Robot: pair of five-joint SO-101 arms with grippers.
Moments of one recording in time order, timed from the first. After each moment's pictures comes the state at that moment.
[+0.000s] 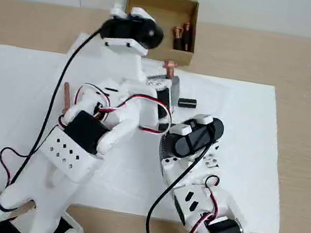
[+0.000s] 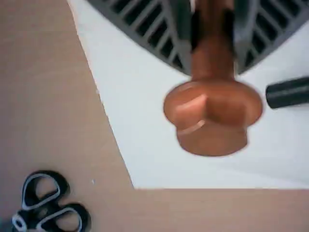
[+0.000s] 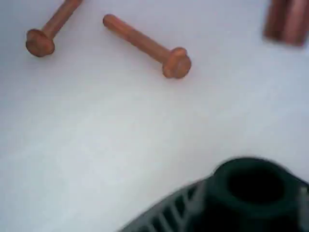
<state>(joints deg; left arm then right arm) 27.6 -29.1 18.6 52.6 35.4 -28.7 -88.9 74.2 47.9 -0.9</state>
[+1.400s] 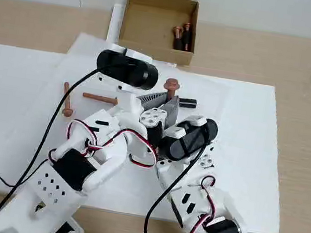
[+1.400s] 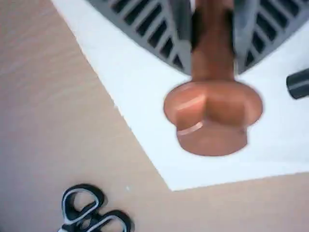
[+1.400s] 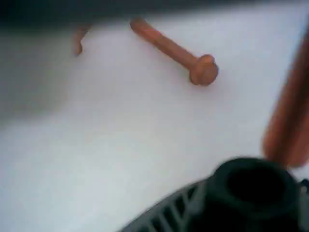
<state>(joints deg) 32.4 -48.0 44.0 37.9 27.9 -31.7 -88.9 74.2 47.0 -0.9</state>
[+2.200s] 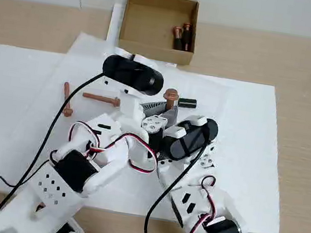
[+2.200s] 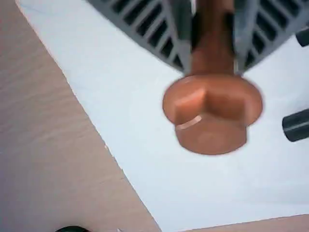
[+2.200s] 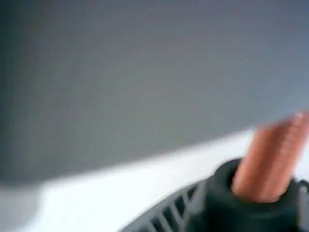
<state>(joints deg) 33.8 -48.0 44.0 42.5 27.6 -31.6 -88.9 74.2 46.9 -0.9</state>
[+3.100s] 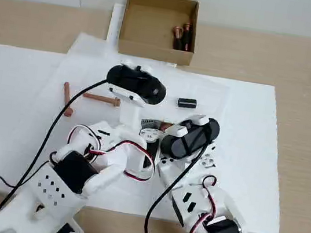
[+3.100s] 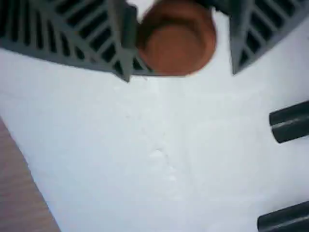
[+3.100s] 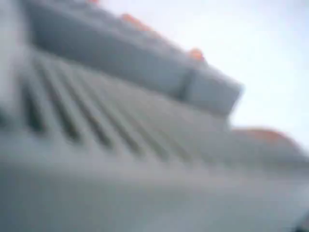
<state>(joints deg) 34.2 -48.3 44.0 54.3 28.0 -30.6 -88.7 74.4 47.0 -0.9</state>
